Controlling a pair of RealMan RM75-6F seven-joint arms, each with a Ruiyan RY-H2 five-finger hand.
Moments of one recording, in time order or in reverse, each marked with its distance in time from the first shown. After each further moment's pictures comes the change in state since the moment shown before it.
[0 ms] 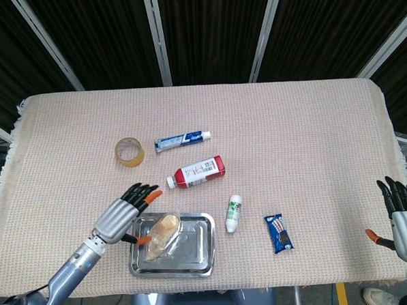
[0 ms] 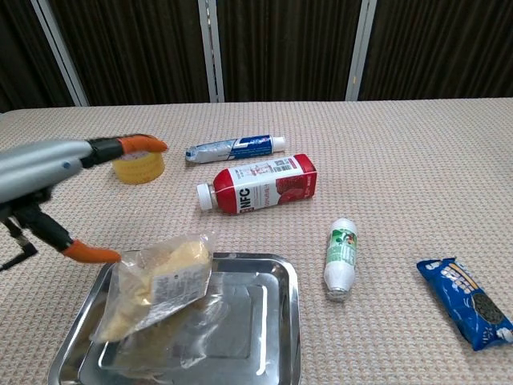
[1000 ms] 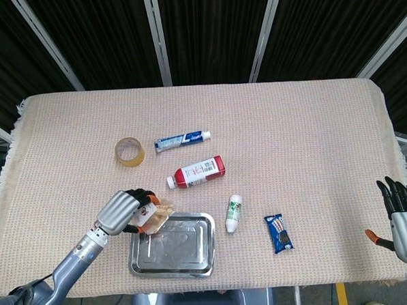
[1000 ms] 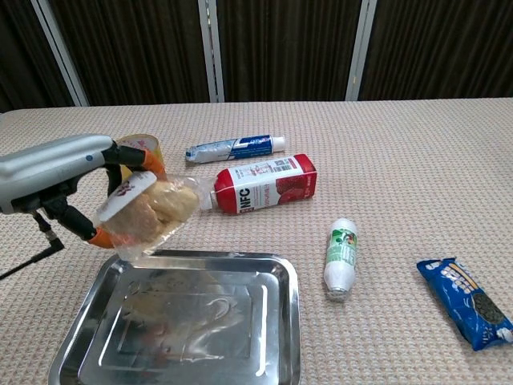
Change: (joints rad) left arm -0.049 -0.080 -0.034 0.126 0.060 -0.051 -0.140; right arm -0.010 0.010 -0.005 -0.030 -0.002 0.020 -0.030
